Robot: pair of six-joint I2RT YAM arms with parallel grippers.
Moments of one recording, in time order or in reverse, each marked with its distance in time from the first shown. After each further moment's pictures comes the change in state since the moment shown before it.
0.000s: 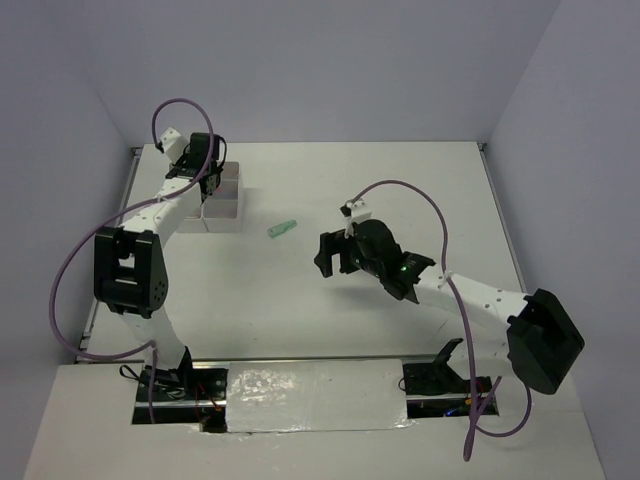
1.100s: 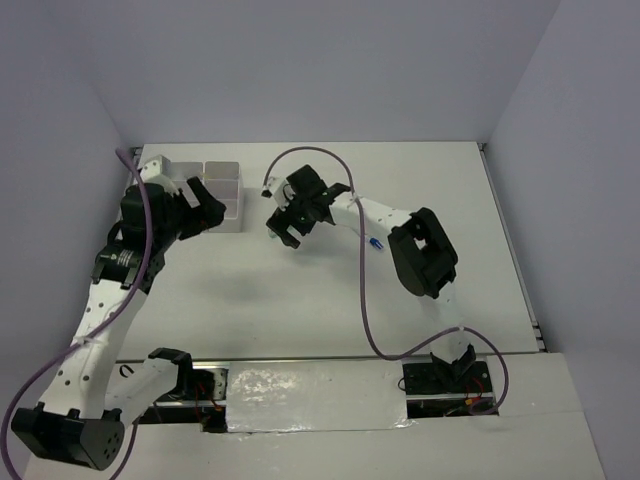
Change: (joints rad) left arm -0.014 -0.817 -0.346 -0.211 0.523 0.329; right arm -0.060 0.858 0.916 -0.428 -0.275 -0.632
